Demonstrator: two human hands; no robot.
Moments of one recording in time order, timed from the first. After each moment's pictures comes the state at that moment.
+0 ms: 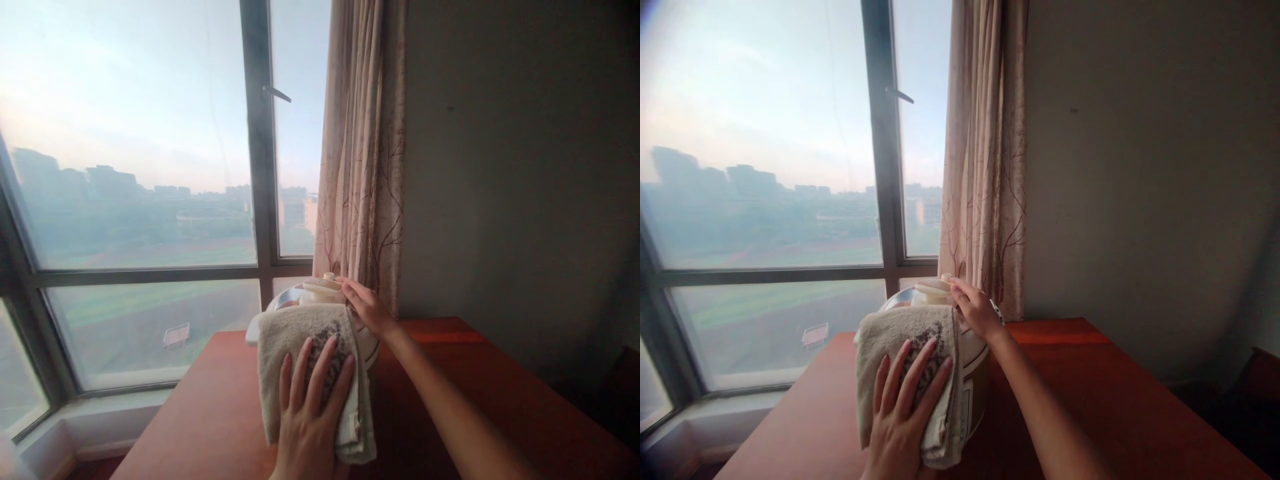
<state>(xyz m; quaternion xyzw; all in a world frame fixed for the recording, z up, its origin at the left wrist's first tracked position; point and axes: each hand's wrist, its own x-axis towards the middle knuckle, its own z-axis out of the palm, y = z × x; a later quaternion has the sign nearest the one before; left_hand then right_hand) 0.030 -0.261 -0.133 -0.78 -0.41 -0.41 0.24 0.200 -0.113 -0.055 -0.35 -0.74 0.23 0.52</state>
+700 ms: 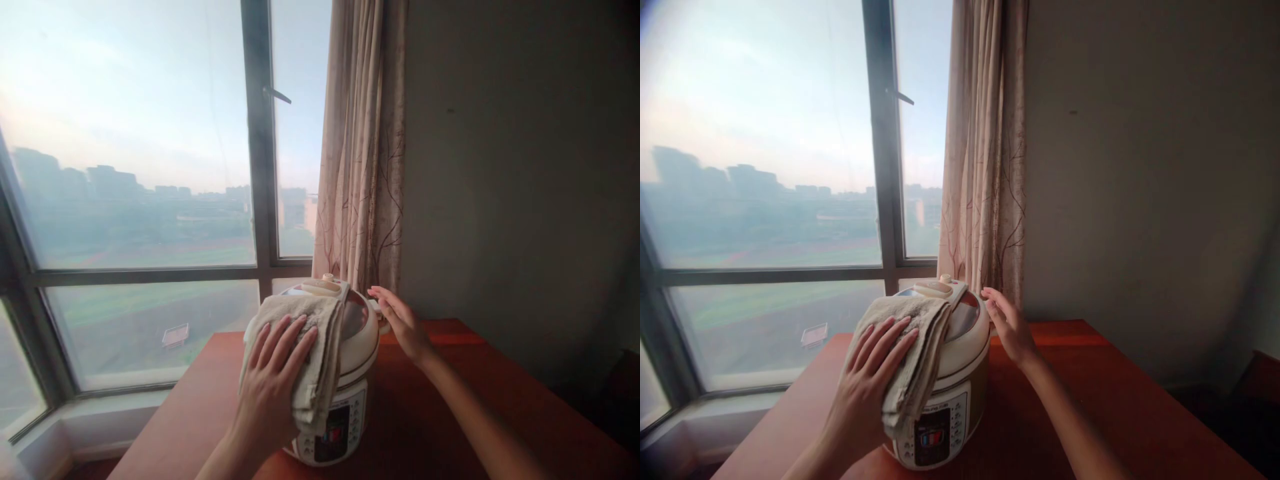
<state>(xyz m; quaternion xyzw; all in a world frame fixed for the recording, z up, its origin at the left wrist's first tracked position) -0.031 -0.226 -0.101 -0.81 -0.39 -0.34 0.26 0.257 -0.140 -0.081 -0.38 -0.67 0.26 0.58</state>
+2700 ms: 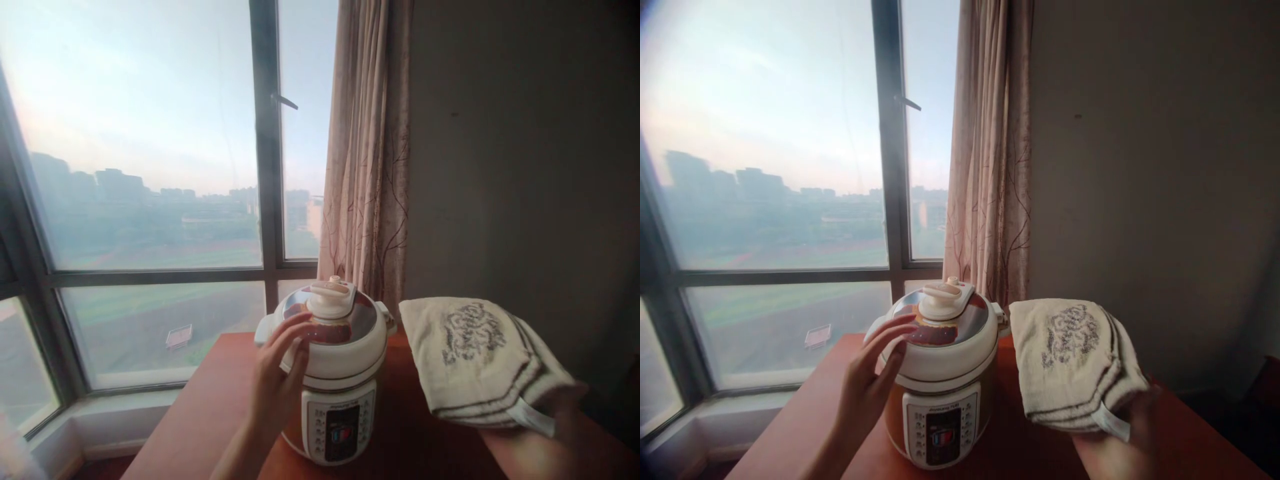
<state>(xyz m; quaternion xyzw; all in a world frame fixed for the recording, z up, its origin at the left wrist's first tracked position) -0.017 -0.228 -0.070 -0.71 -0.37 -0.59 -0.07 0.296 -0.263 -0.114 -0.37 -0.38 0.32 0.79</state>
